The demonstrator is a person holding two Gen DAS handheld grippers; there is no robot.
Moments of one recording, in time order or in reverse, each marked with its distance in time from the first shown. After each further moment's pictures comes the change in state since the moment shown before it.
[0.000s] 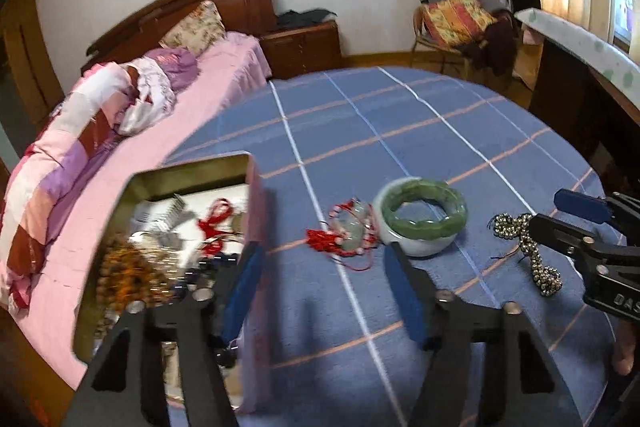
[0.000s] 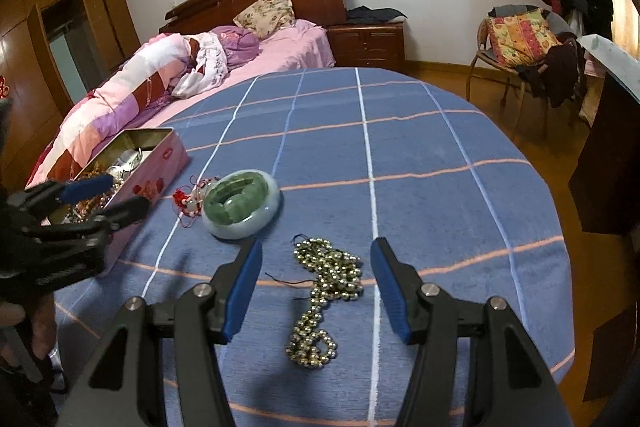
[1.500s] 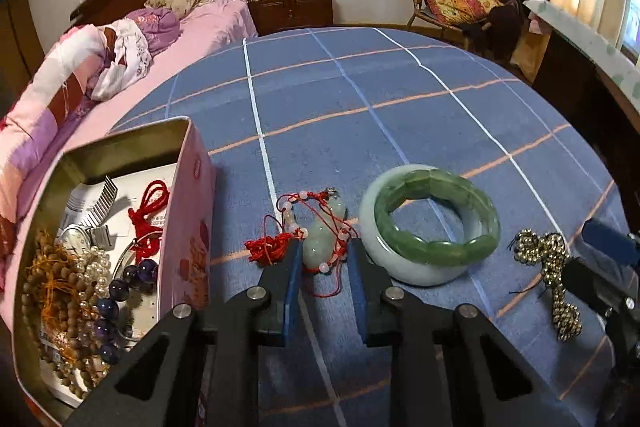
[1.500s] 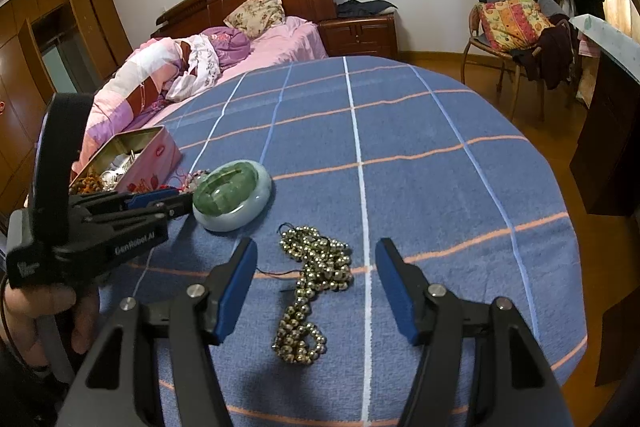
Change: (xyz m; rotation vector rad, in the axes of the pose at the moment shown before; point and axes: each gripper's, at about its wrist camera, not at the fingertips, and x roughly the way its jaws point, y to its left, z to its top) left arm 0.060 -0.007 0.004 -0.063 0.108 -0.070; right arm 0.004 -0.006 -0.006 0.046 0.016 0.004
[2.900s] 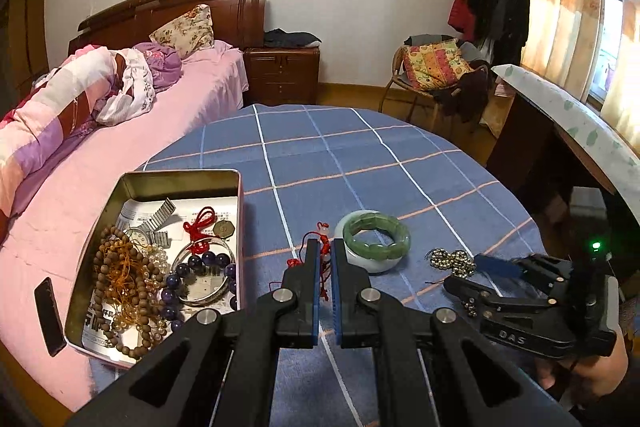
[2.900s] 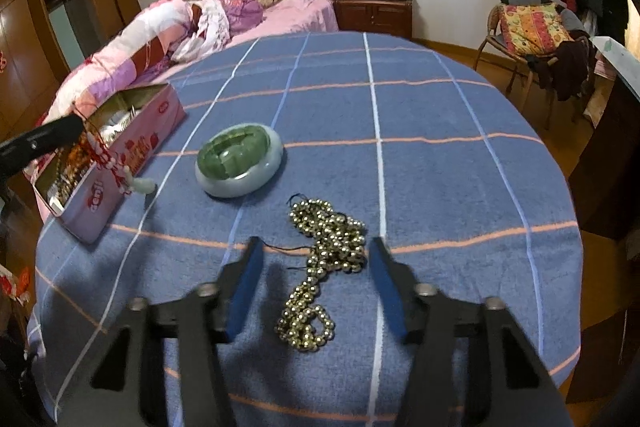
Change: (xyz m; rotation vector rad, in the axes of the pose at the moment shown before) left arm -0.116 0.024 -0.018 -0.062 -0.215 -0.112; right arm 0.015 0.011 -0.002 -0.118 0.124 -0.016
